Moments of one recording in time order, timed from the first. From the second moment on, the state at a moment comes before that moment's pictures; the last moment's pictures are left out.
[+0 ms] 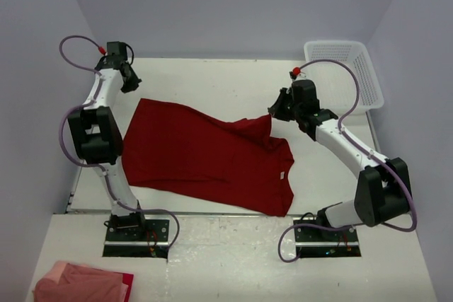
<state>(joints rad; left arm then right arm) 0.12 2.03 1.74 -0.65 -0.14 -0.44 0.34 1.42 1.00 -0.18 -0.07 0.53</state>
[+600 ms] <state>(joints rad) 0.12 2.19 1.84 -0.67 -0.08 -0.43 0.32 1.48 1.05 -0.23 -0.10 0.50</state>
